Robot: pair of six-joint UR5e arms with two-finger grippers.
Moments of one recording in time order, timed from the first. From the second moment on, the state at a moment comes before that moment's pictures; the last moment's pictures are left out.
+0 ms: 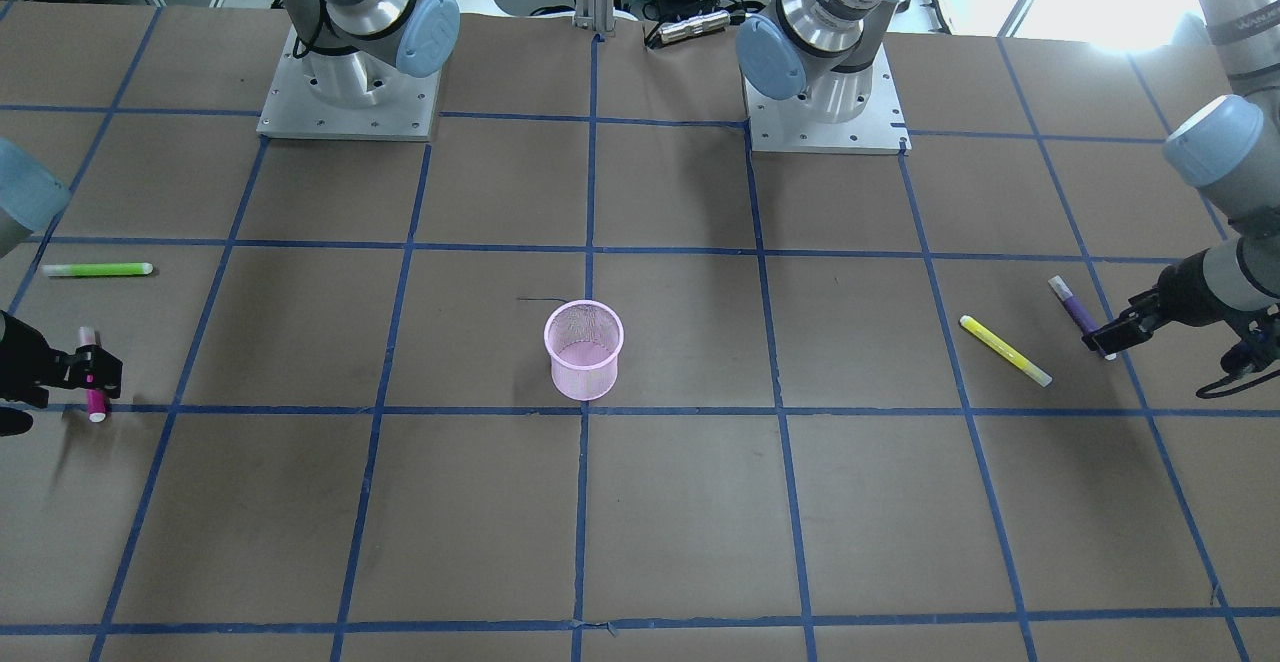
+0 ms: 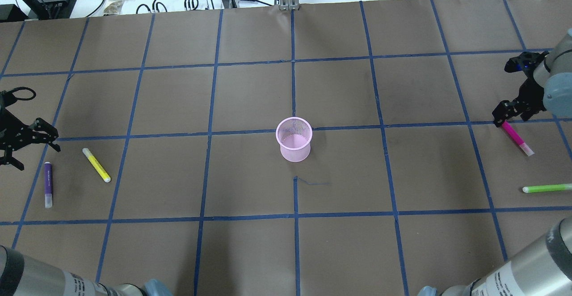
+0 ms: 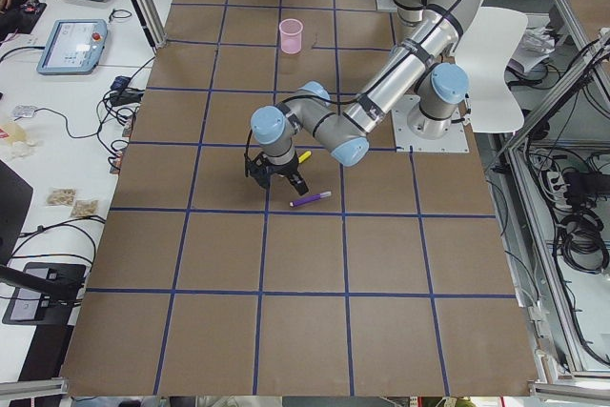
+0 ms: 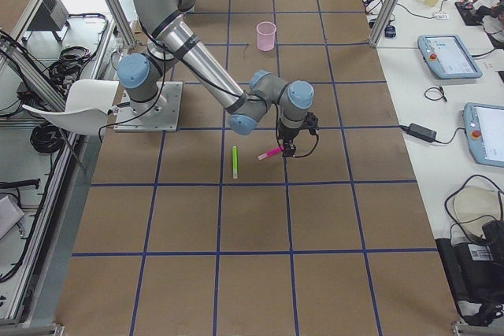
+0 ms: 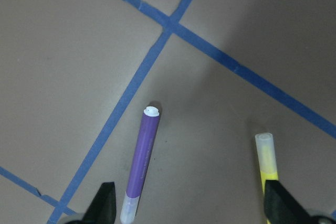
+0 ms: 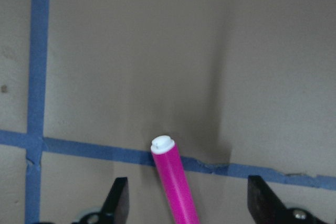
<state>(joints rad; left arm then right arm) -0.82 -1.97 -1.78 -1.18 1.68 0.14 1.01 -1.10 1.81 -2.24 -1.64 -0.74</state>
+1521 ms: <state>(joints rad) -0.77 -2.11 -1.69 -1.29 1.64 0.18 1.04 -1.11 1.66 -2.18 -1.59 -0.69</state>
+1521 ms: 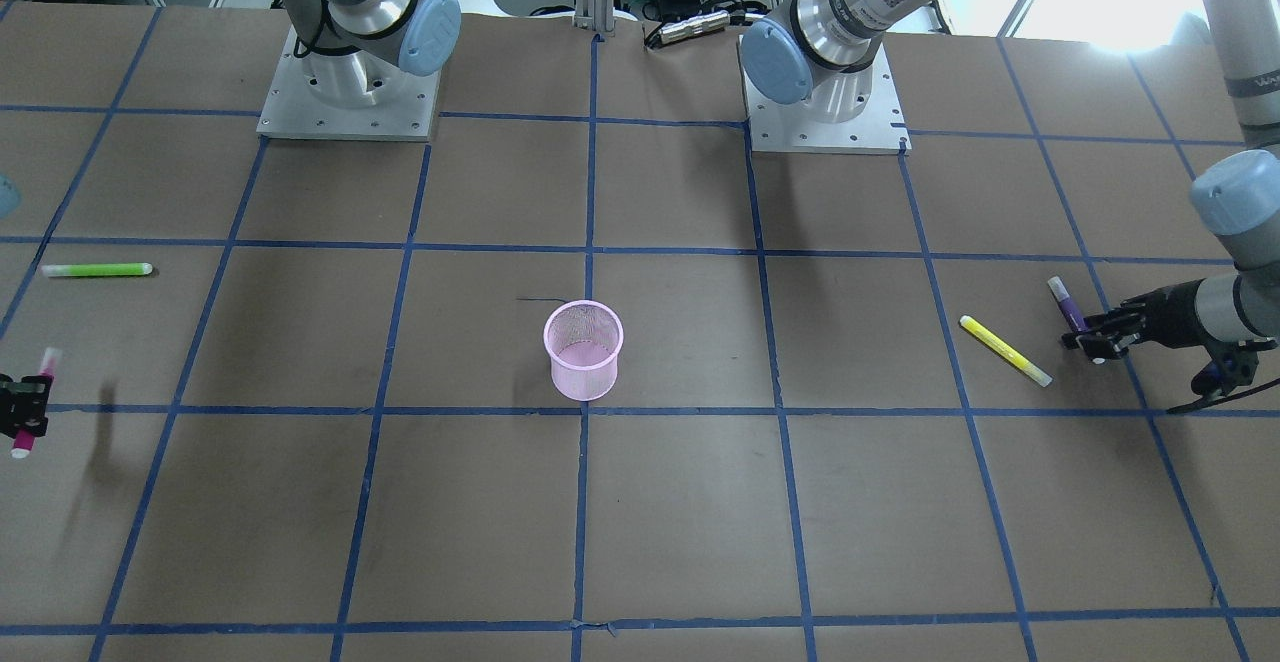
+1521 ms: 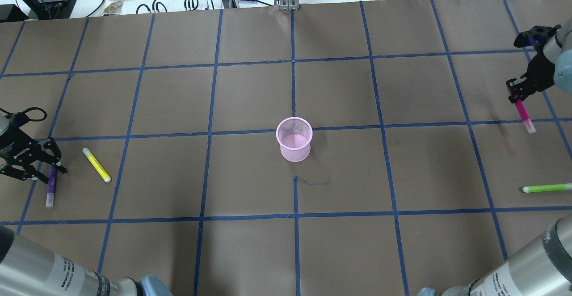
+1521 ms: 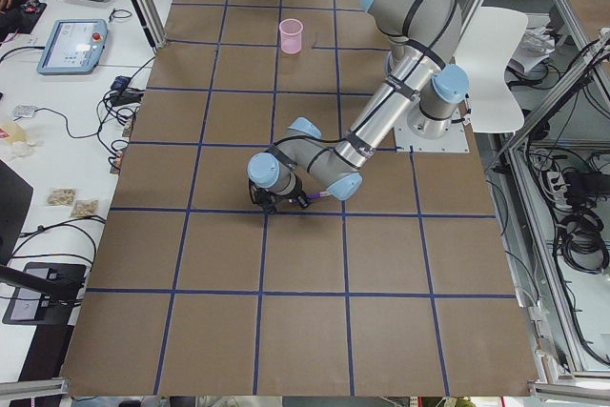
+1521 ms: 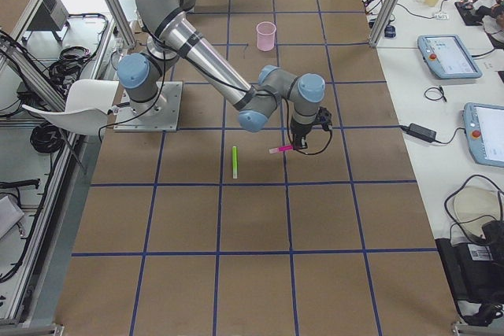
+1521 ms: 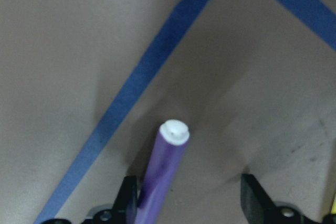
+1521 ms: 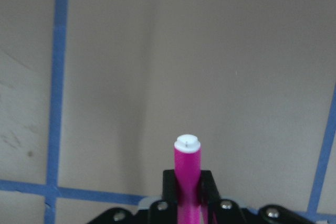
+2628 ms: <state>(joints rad) -0.77 -2.07 -1.69 -1.34 1.63 0.18 1.75 -1.25 1.72 -2.68 -1.48 -0.09</state>
